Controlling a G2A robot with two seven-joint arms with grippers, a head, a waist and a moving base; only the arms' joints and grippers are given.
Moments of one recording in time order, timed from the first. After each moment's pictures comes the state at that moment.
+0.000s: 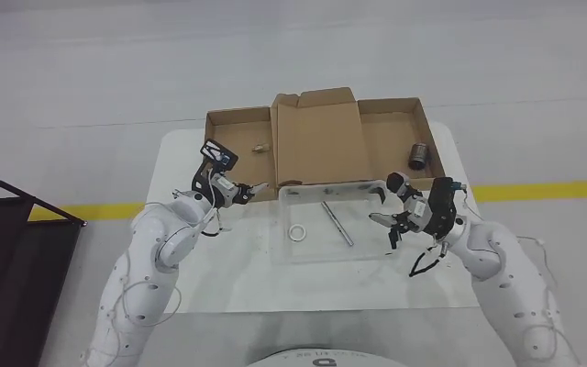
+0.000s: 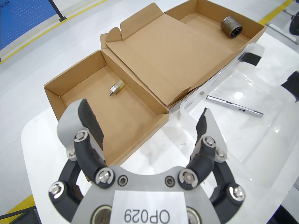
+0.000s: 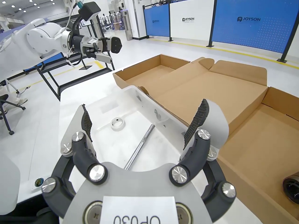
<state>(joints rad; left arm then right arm) 1.45 -1.16 -1.34 -1.85 1.18 -0.34 -0.54 -1.62 -1.05 1.54 -1.62 -0.95 -0.98 -0.03</state>
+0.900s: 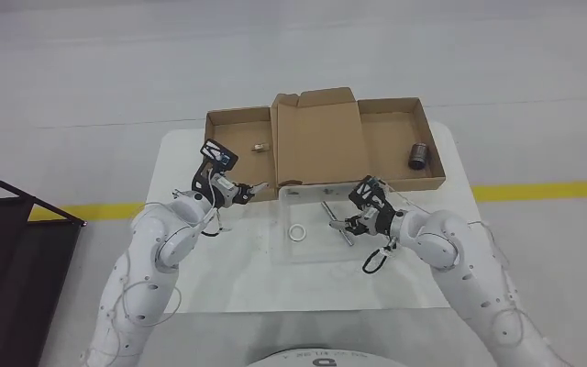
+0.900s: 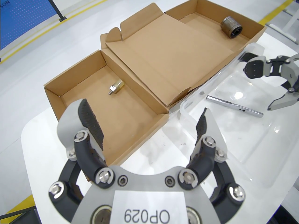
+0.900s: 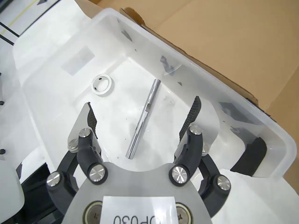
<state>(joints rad) 1.45 -1.16 -1.34 -1.85 1.18 -0.34 -0.54 -1.48 -1.08 1.24 -1.70 -0.92 -0.47 0.65</state>
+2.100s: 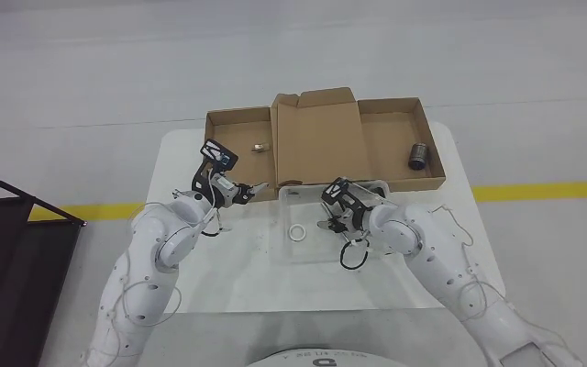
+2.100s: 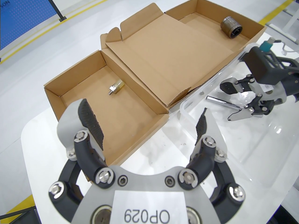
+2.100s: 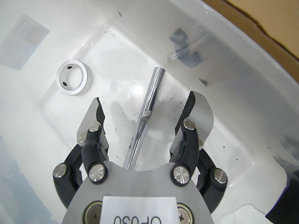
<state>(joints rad) 1.45 -1.16 -1.34 -1.85 1.18 -0.34 -0.54 -1.27 -1.13 1.01 -1.50 -0.94 -0.33 0.77</state>
